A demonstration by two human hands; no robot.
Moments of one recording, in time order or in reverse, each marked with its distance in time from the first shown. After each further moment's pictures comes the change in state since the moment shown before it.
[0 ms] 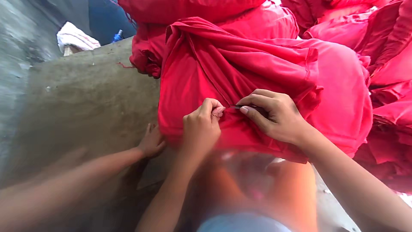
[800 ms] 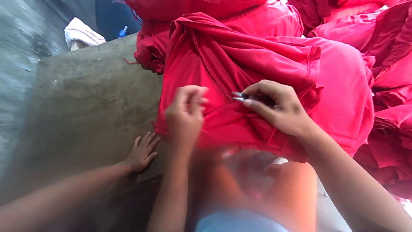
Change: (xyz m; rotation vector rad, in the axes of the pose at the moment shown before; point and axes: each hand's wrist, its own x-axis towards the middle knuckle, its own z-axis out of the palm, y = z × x) left_hand -0.001 -0.022 -0.012 -0.241 0.252 -0.080; right_hand 0.006 0.011 -0.003 0.286 0.069 0.040
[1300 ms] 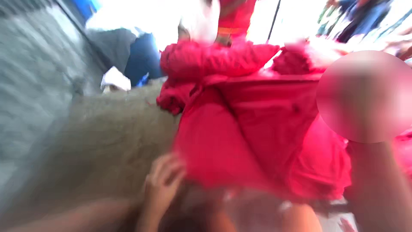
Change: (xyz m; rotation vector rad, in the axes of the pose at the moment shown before) left_hand -0.055 -0.071 -0.097 0.160 -0.070 0.093; right_hand 0.016 0.024 -0.139 -0.501 0.409 -0.055
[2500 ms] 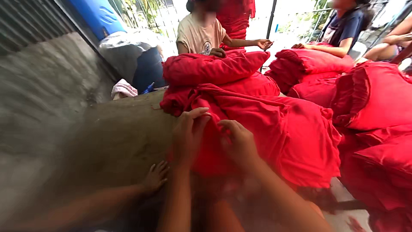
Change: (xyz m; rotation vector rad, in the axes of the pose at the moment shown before) left_hand 0.114 0.095 0.048 -0.116 0.224 0.348; right_hand -0.053 -0.171 0.124 0.394 0.042 -0.059
